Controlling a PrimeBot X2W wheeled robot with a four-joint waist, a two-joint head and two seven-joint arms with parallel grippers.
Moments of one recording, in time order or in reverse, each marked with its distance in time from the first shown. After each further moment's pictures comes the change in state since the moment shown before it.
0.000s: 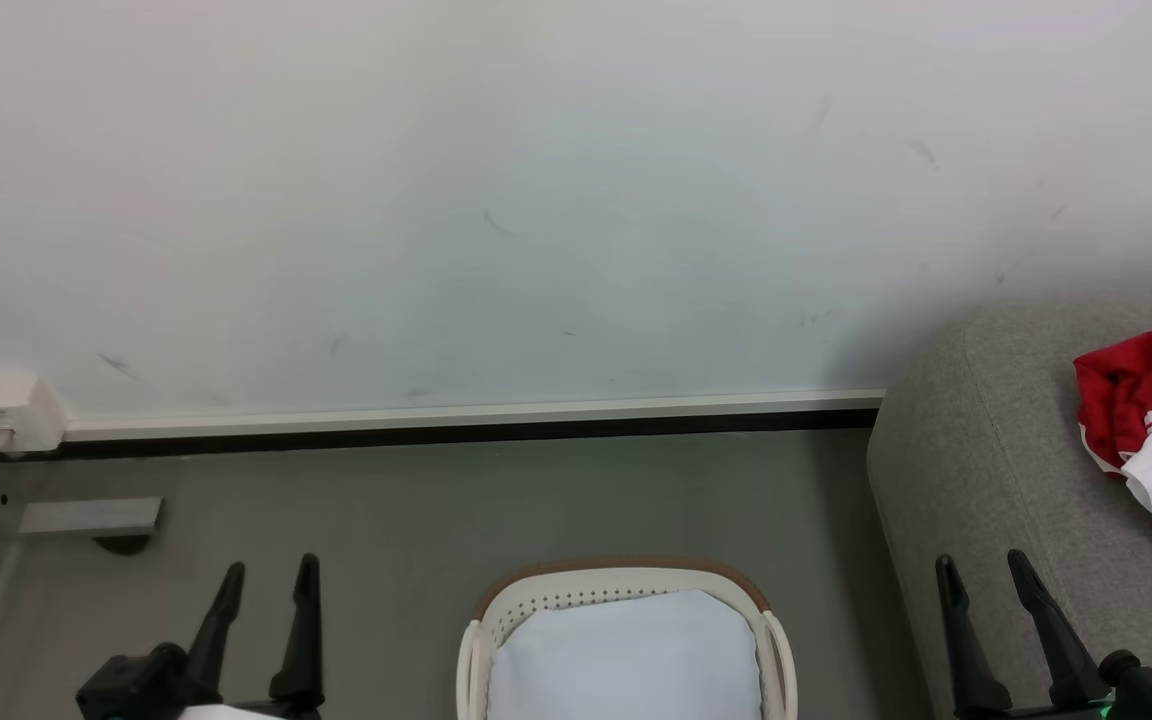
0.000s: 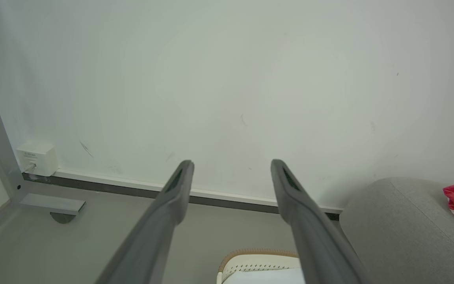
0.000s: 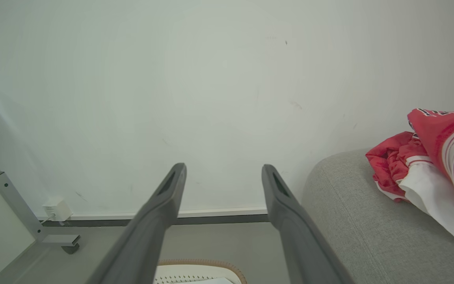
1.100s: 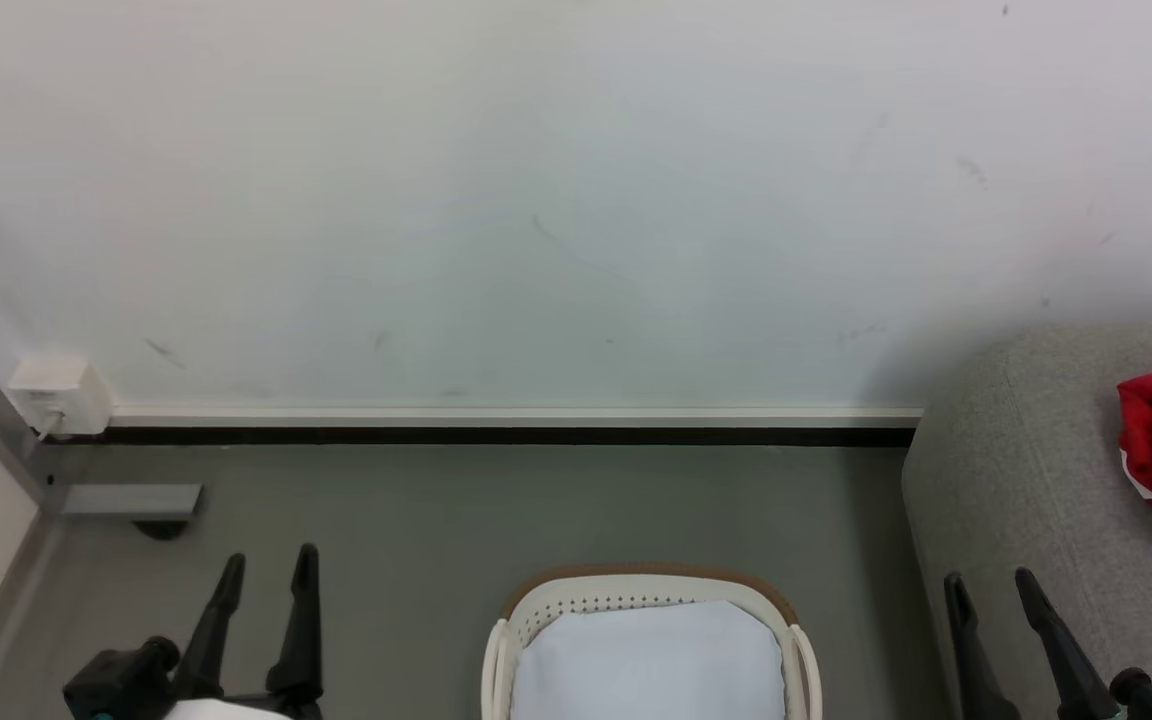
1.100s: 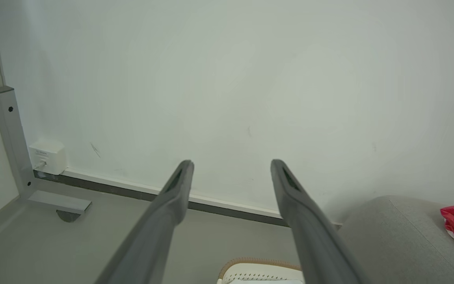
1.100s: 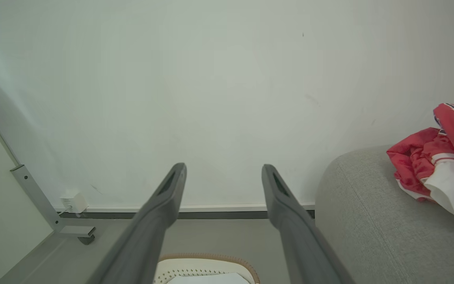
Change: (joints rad) left arm 0.005 0.070 -0.095 -0.051 -0.147 0.061 0.000; right arm 0.032 -0.023 -0.006 -0.014 0.034 0.000 0.009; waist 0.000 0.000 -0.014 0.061
